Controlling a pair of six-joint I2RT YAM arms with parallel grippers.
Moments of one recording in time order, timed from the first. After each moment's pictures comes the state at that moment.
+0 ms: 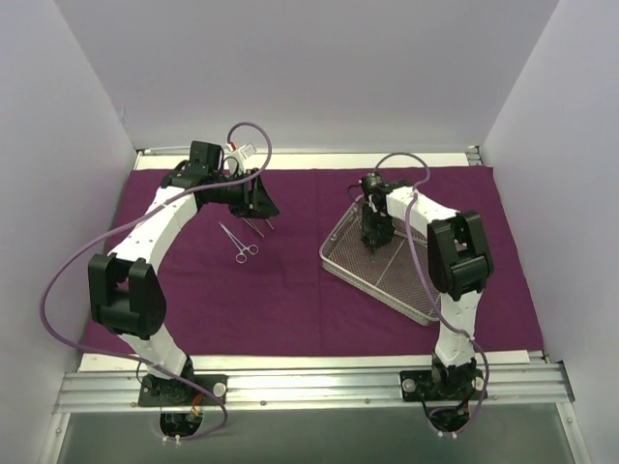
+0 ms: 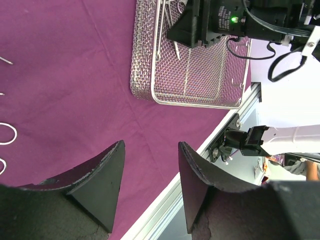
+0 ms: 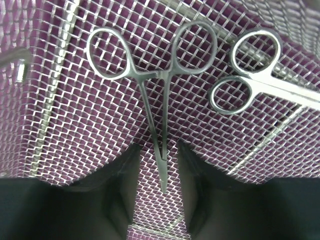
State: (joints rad) left arm -0.24 1.70 1.49 -0.66 0.74 -0.35; right arm 0.34 2.03 1.44 -0.74 0.10 0.44
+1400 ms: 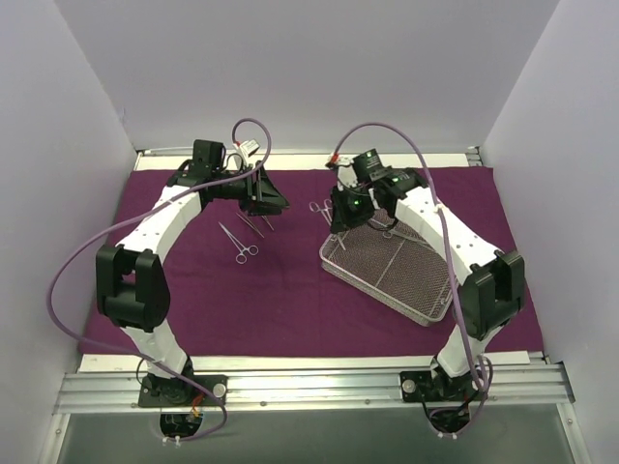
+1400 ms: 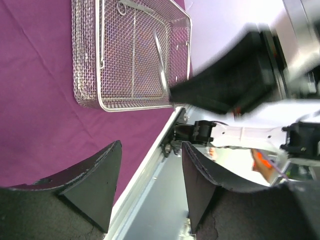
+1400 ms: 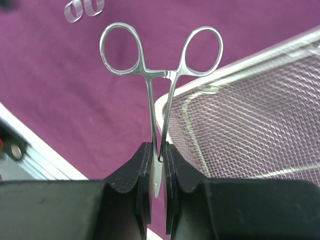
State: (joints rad) left arm -0.23 1.75 1.49 -0.49 0.97 -0.55; right arm 0.48 1.70 1.55 -0.82 -0.31 0.13
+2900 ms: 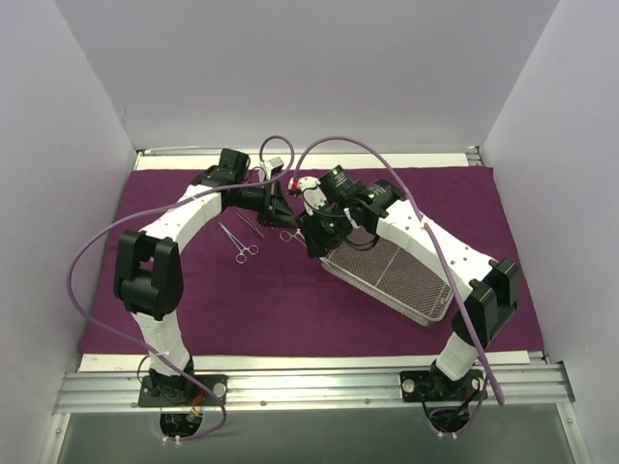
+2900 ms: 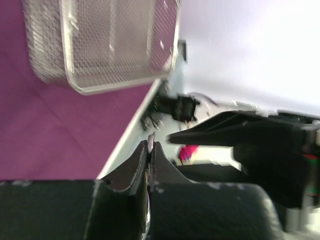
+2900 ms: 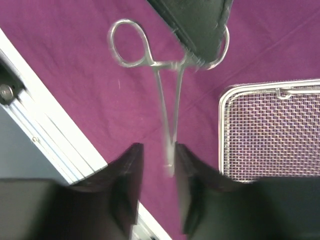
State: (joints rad) left arm -0.33 1.88 1.52 -0.58 1.10 -0.57; right arm 0.73 1.66 1.59 -0.92 -0.26 -0.02
